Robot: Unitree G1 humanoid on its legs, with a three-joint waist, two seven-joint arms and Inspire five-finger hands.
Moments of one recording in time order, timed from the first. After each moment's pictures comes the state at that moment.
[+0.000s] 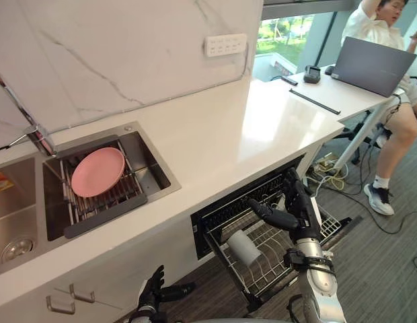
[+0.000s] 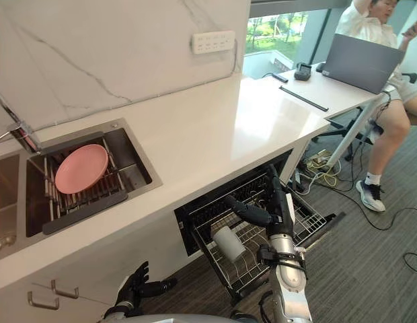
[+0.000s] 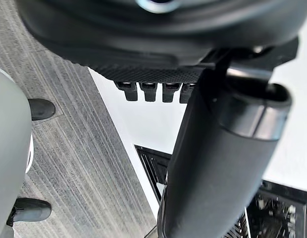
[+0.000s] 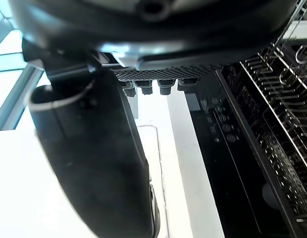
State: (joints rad) left arm 0.15 0.10 -0.07 0.98 -0.20 -0.26 0.03; right arm 0.20 -0.08 -0.03 0.15 0.20 -0.36 0.03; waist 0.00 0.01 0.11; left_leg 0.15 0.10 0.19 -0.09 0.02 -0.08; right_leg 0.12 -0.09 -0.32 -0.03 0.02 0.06
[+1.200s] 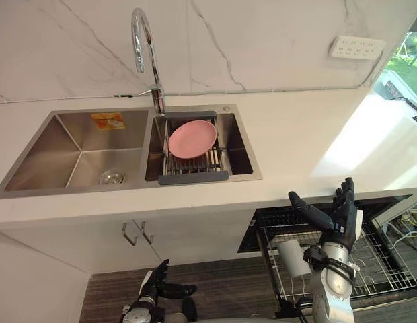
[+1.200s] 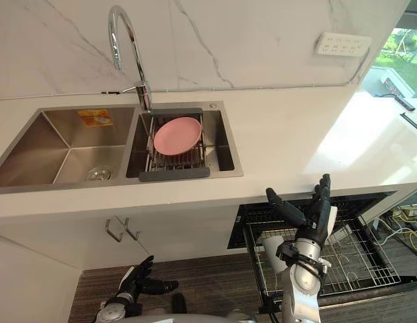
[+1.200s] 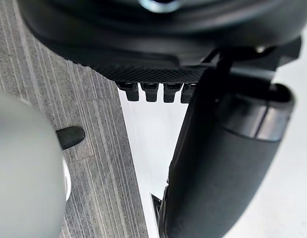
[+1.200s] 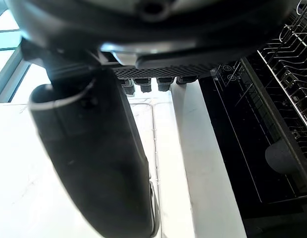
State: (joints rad) left arm 0.10 0.14 -0.14 0.97 -0.07 -0.22 0.02; right arm 0.19 -0.05 -0.19 0.15 0.19 -0.38 -0.22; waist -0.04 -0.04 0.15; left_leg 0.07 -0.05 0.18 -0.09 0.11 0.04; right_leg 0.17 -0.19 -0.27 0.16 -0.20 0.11
